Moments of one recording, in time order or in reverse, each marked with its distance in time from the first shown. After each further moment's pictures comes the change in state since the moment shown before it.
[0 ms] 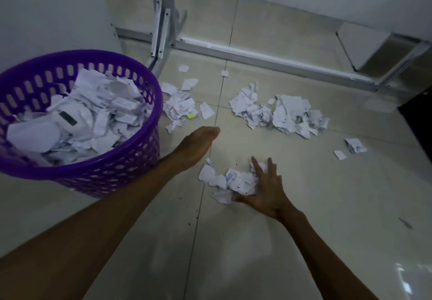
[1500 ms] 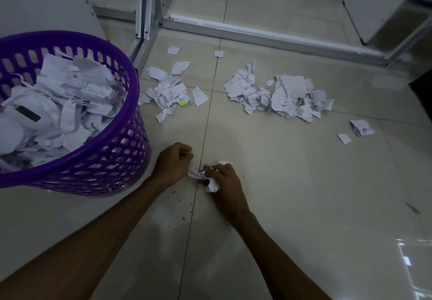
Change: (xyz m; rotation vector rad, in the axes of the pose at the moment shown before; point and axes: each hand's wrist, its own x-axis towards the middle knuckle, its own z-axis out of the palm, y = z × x) left_hand 0.006 -0.087 0.018 0.203 0.232 -0.036; right_hand 0.013 -0.057 0.078 0.185 0.376 -0.458
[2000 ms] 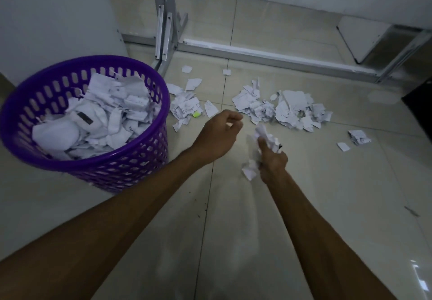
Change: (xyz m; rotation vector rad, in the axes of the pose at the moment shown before) left_hand -0.037 0.132 -0.031 -0.249 -0.082 0.339; right_hand 0.067 -0.021 -0.087 0.933 0.613 1.104
